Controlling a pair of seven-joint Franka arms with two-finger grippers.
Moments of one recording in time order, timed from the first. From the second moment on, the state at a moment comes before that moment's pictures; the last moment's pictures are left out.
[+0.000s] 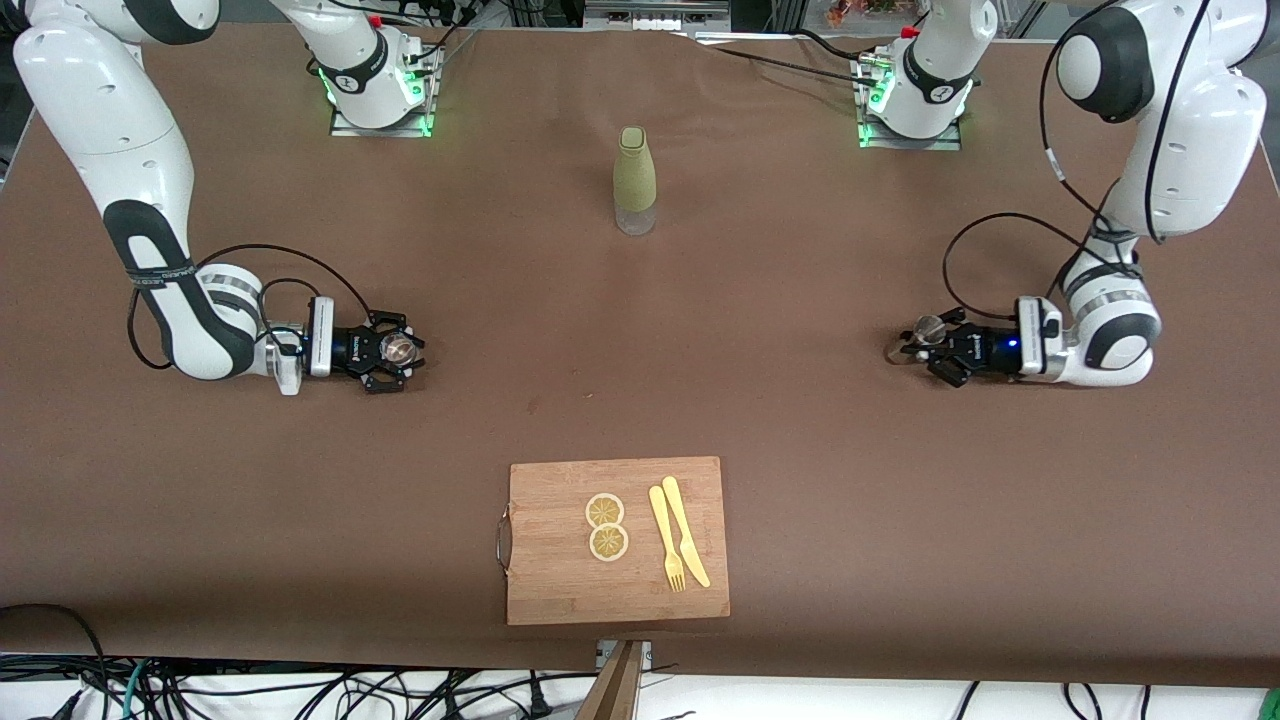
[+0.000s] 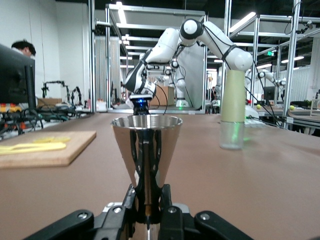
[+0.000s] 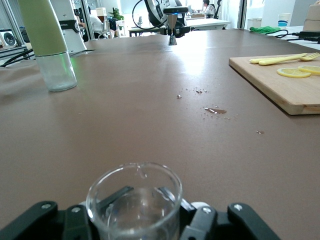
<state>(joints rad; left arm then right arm) 0.17 0.91 0.15 -1.79 -1.31 1.34 2.75 -0.18 0.77 0.05 -1.92 1.16 1.85 -2.60</state>
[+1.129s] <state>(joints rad) -0.23 0.91 -0.09 -1.79 -1.84 1.79 2.70 -0.17 0.73 0.11 -1.88 1.18 1.83 -2.54</state>
